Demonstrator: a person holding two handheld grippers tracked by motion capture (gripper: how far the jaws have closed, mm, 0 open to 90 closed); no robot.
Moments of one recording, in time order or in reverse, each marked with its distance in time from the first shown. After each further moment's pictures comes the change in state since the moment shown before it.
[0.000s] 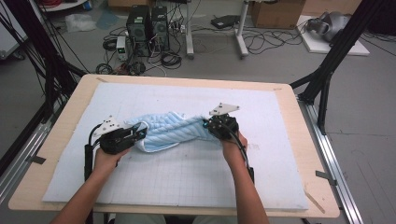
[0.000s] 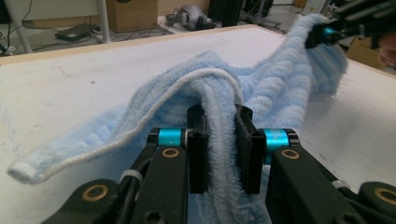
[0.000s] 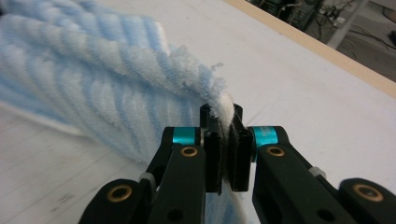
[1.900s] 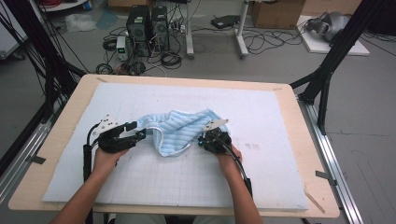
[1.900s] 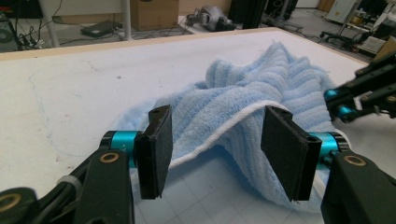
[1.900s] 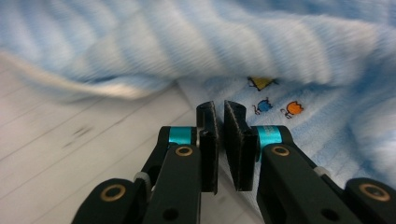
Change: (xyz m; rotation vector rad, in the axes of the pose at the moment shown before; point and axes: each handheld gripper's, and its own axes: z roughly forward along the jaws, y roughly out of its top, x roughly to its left) left arm 0.005 0.000 -0.003 -0.004 0.087 -0.041; right arm 0.021 -0.046 0.033 0.155 0.114 0.011
